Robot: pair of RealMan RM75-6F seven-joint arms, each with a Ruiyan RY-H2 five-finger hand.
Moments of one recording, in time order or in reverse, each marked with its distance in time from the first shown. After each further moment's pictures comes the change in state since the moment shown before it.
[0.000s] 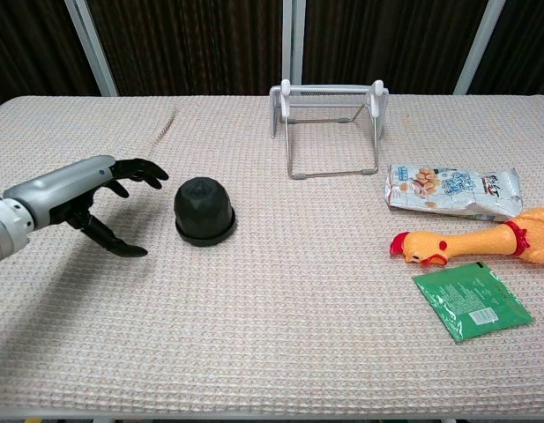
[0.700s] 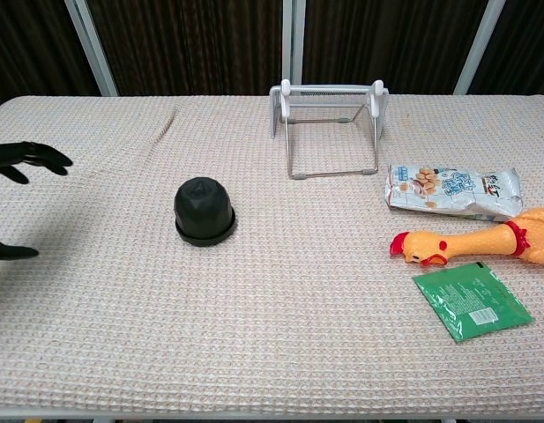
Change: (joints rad) left arm 0.164 0.256 0.099 -0.146 0.190 0.152 -0.098; right arm -0.009 0.023 0.004 -0.032 -0.010 0.025 -0.011
